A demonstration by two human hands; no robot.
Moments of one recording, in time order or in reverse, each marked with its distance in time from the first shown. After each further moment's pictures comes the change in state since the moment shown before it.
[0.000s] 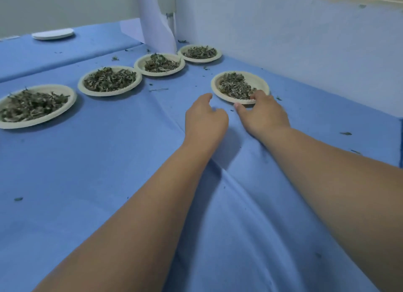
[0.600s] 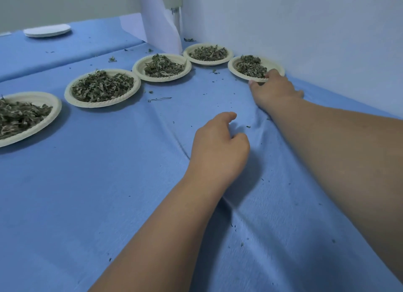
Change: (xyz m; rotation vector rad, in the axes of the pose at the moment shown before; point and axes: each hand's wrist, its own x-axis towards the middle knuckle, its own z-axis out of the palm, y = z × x) left_hand 0.017 -0.017 0.005 0.010 -0.103 0.037; right_hand 0.139 -0.017 0.028 -0.078 -0.025 0.128
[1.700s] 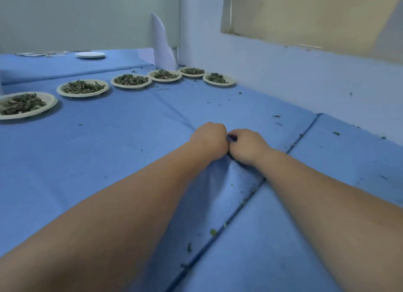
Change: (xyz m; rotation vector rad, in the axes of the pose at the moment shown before) left_hand -0.212 0.054 0.036 0.811 -0.121 0.270; right_hand -0.365 0.134 -0.107 0.028 -0.165 -0.376
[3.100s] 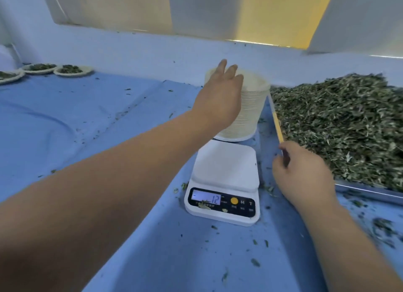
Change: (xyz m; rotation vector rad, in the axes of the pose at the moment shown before) left_hand -0.198 0.384 -0.032 -0.100 0.286 0.770; right_hand -0.495 0.208 -0.136 -0.193 0.622 0.649
